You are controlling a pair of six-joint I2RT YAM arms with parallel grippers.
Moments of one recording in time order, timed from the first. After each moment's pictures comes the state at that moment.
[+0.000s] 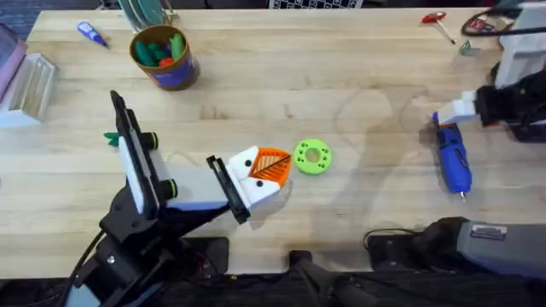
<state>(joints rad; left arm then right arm) -0.66 0.01 0.01 -0.06 0.40 -0.07 -0.49 1.48 1.07 -0.95 0.00 -0.42</state>
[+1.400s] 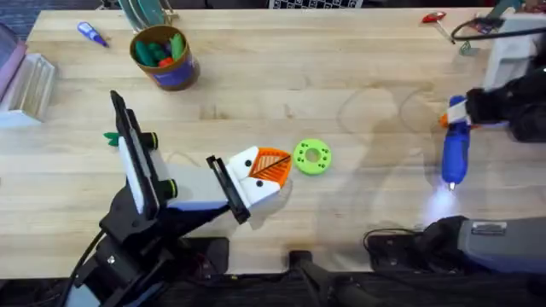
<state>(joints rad) -0.66 0.01 0.01 -0.06 0.40 -0.07 -0.50 1.57 1.07 -0.89 -0.06 -0.46</state>
